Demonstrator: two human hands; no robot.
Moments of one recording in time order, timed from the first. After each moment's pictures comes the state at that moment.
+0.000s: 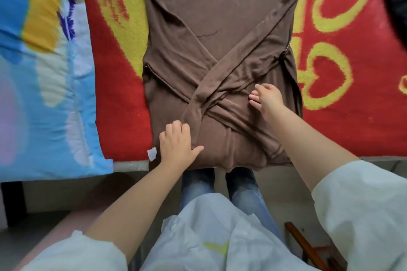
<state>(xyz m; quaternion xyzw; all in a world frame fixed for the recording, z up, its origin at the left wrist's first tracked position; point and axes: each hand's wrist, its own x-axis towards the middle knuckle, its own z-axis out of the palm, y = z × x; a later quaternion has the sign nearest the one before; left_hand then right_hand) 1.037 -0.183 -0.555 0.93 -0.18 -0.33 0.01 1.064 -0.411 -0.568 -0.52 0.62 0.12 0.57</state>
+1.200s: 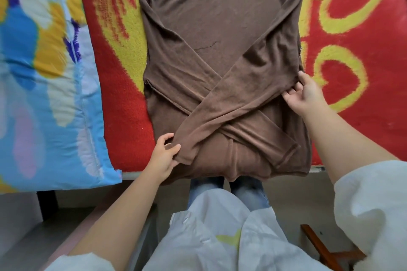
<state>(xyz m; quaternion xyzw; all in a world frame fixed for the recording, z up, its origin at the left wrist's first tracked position) 1.063 -0.166 -0.556 0.59 0.43 -0.43 0.53 1.078 -0.491 -0.568 -0.28 0.63 -0.04 0.73</state>
